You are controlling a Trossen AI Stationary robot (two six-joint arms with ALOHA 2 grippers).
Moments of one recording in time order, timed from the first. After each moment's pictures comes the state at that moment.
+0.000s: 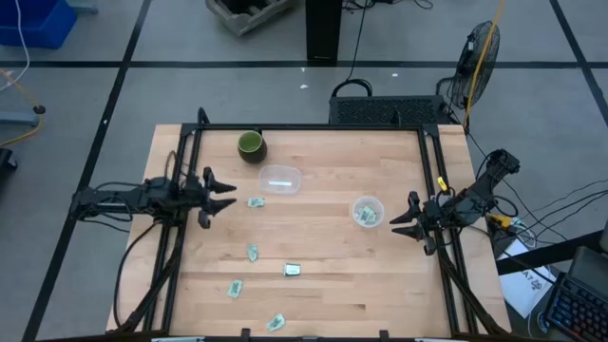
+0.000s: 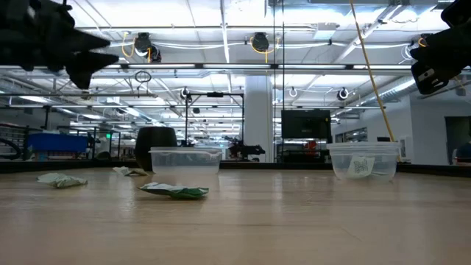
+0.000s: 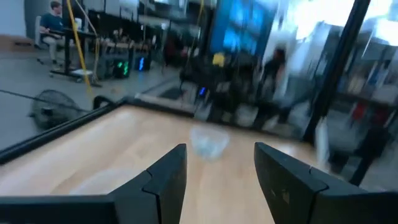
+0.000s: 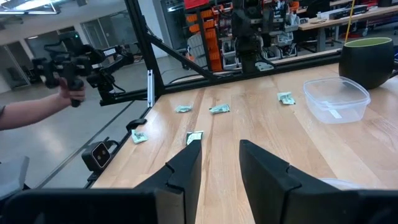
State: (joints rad) left arm -0.03 0.05 0.07 0.04 -0.10 -0.21; right arm 0.75 0.02 0.07 -0.14 0.60 0.30
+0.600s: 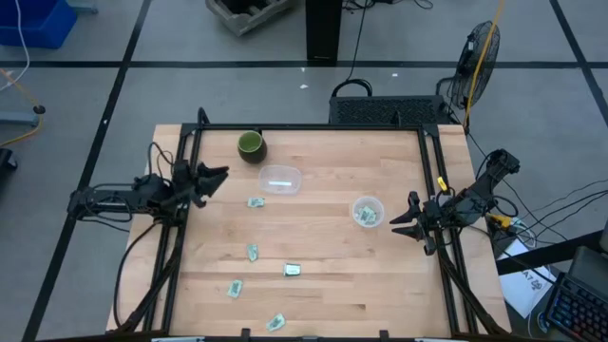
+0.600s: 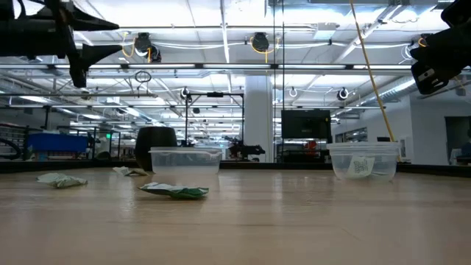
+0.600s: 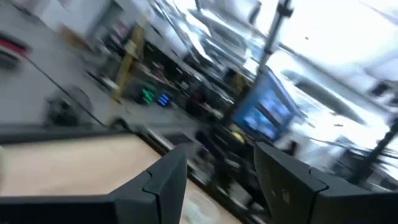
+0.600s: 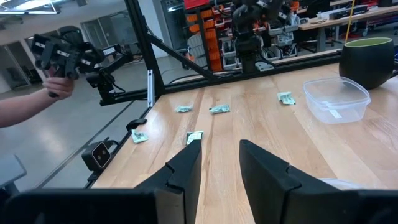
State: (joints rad) left arm -0.03 0.08 0.07 0.27 -0.35 -0.56; right arm 0.75 0.02 0.07 -0.14 0.60 0.30
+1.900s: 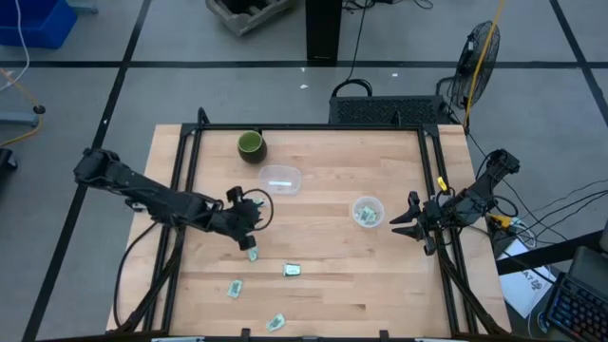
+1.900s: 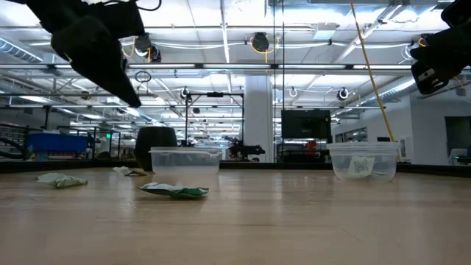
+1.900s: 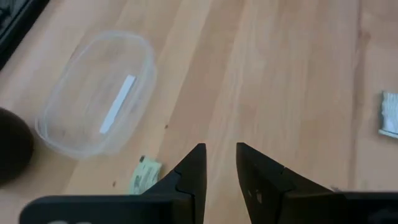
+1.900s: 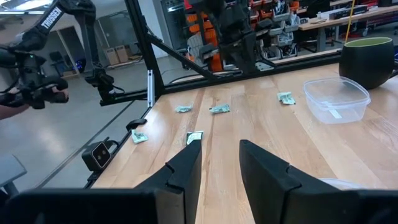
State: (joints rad) left arm -0.33 1.25 0.73 -0.46 -0.46 -0.42; right arm 0.75 0.02 0.07 -0.14 0.60 0.30
